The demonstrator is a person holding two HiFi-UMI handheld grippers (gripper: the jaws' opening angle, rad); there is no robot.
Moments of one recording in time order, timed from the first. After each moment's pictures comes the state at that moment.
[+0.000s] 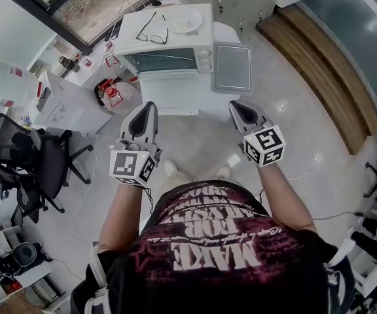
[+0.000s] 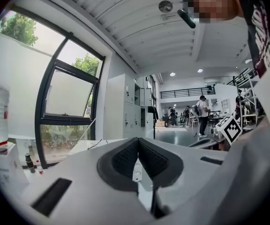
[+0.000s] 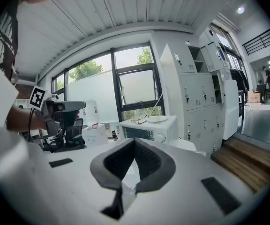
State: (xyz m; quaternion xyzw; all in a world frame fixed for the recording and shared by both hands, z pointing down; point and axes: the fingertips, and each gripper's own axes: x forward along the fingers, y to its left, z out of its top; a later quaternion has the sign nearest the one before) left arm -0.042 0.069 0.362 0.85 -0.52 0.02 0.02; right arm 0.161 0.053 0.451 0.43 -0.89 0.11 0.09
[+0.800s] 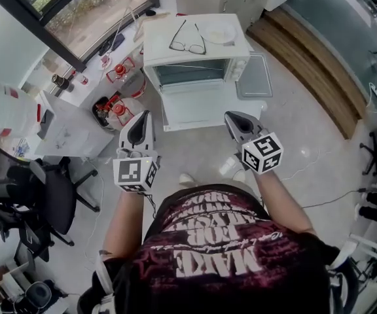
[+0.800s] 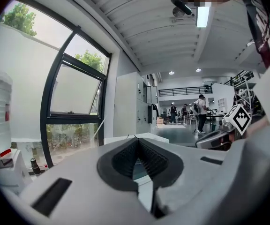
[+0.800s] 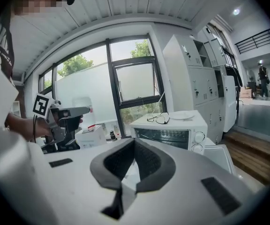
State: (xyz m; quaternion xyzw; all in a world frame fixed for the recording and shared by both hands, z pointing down) left arm -0.252 0.006 0.391 0.87 -0.50 0.04 0.03; right arm -0.041 0.032 0.458 0.47 -0.86 0.15 0.10
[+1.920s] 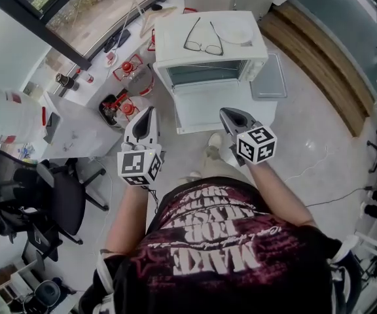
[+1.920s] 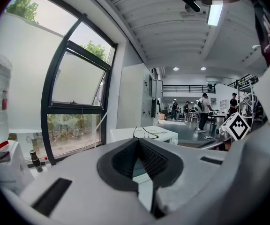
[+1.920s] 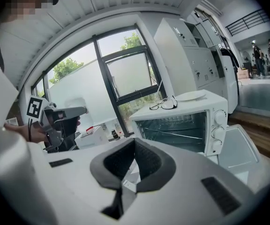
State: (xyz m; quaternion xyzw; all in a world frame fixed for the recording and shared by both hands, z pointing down) left arm -0.287 -0.050 0.425 0.86 -0.50 0.06 0.08; right arm -0.096 -0.027 0.511 0.47 -0.85 0.23 0.09
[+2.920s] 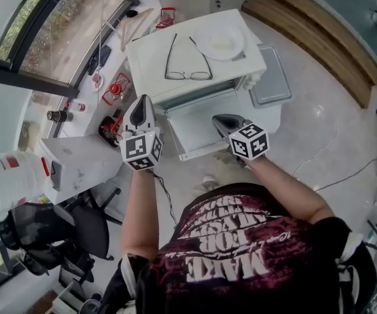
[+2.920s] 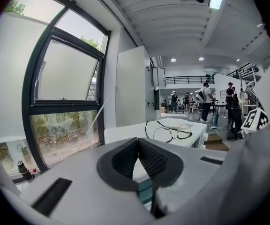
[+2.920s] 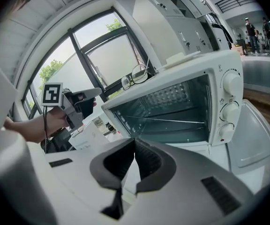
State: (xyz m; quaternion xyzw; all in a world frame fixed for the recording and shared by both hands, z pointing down) left arm -0.235 -0.244 0.489 0.86 -0.49 0.11 0.06; right arm -0.079 -0.122 0.607 0.45 -0.81 0.34 0.12
